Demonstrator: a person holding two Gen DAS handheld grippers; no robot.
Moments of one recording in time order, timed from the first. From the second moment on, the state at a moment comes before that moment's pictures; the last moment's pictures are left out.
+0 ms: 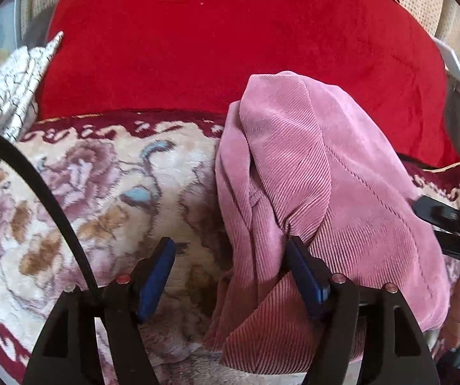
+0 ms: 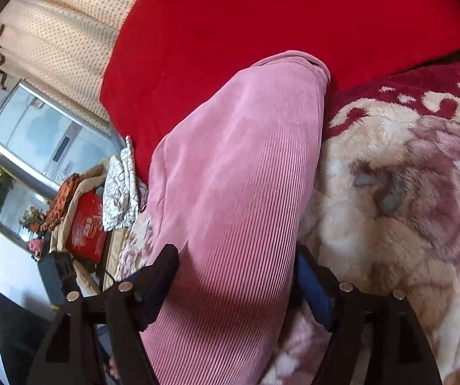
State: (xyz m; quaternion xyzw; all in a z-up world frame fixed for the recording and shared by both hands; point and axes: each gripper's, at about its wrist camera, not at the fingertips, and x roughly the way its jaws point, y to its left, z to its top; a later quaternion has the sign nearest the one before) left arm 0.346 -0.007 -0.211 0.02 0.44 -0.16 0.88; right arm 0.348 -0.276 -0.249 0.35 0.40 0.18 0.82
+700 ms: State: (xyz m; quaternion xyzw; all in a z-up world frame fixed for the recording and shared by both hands) left arm 0.348 -0.009 -0.215 0.07 0.42 -0.13 0.90; right arm 0.310 -0.236 -0.207 0.18 0.40 0.15 0.89
